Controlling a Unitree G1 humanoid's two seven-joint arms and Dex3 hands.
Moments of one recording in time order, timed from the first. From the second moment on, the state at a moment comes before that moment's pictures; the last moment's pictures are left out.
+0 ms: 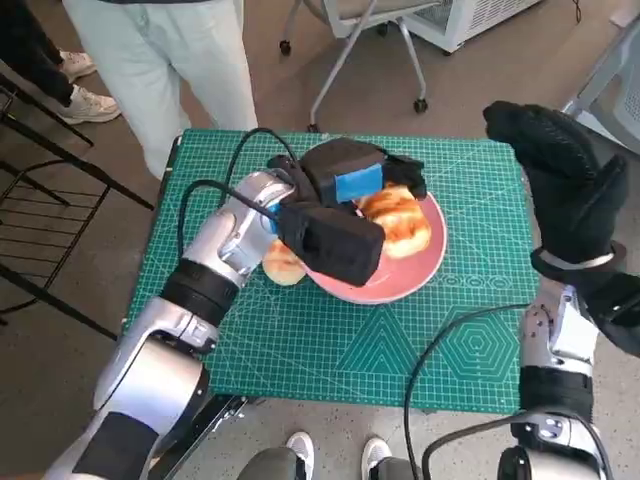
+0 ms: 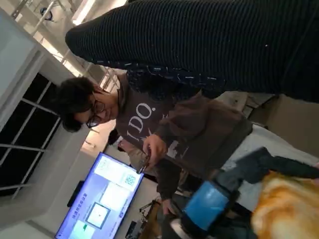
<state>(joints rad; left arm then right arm) -1.10 0.22 -0.43 0.85 0.55 -0.34 -0.33 -0.64 -0.22 -0.25 0.51 0.40 -0.66 0.63</state>
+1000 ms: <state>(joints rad) -0.88 0.45 -0.27 0.35 0.40 -0.29 -0.48 -0.65 -0.22 -0.24 0.53 0.40 -0.66 0.64</state>
